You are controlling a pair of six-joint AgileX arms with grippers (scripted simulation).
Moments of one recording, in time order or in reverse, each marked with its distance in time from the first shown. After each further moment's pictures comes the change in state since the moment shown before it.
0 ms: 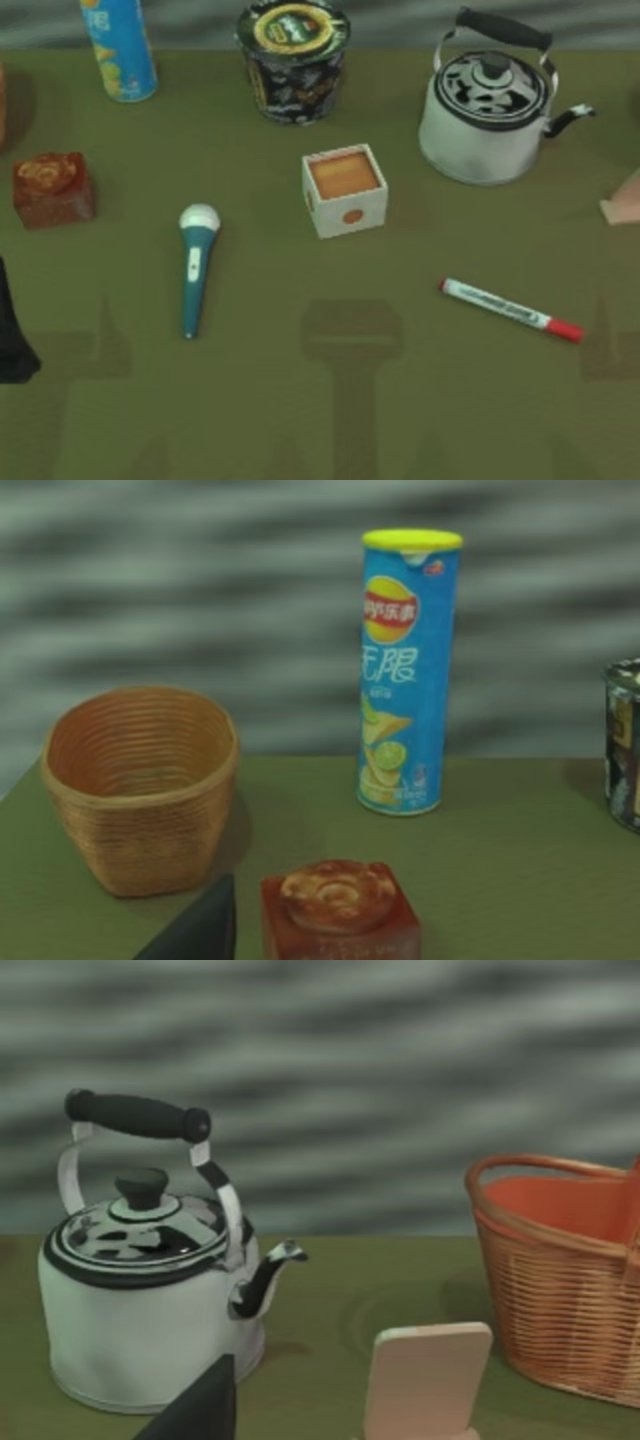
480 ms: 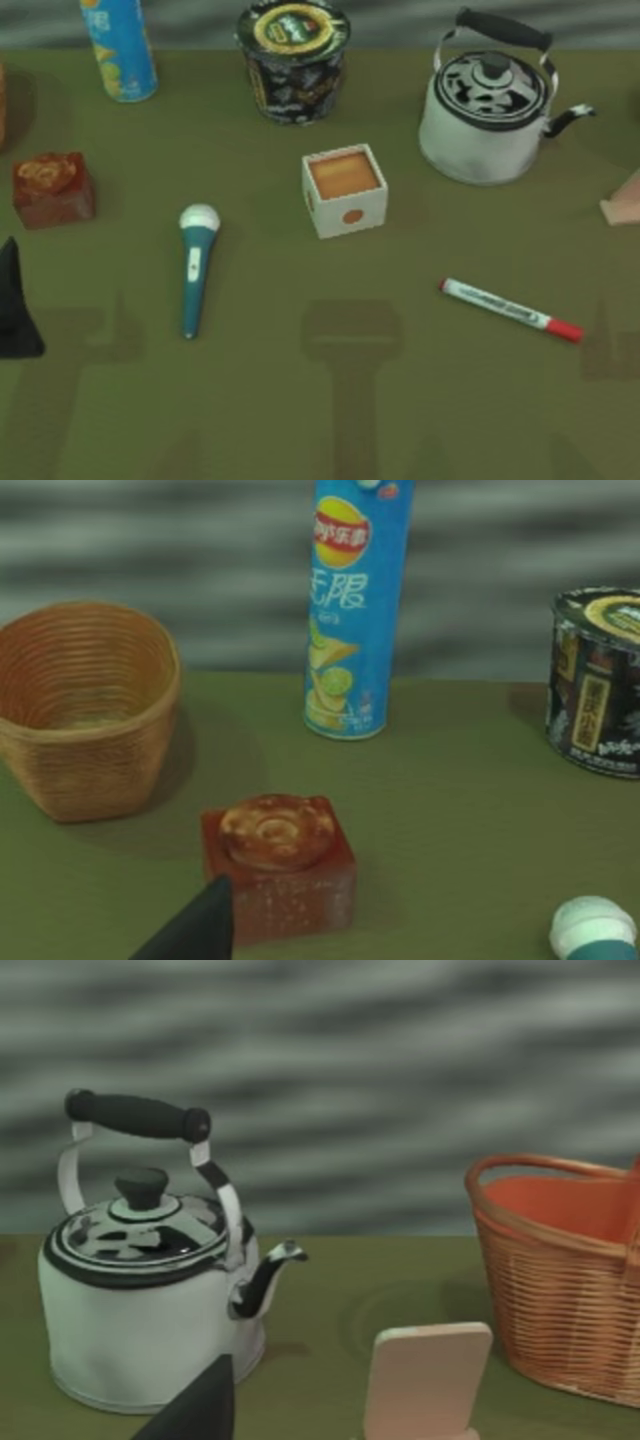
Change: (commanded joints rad) left arm -0.059 0.220 0.188 -0.122 -0.003 -0.053; right arm 0.000 0.000 0.000 0.000 0.000 0.000
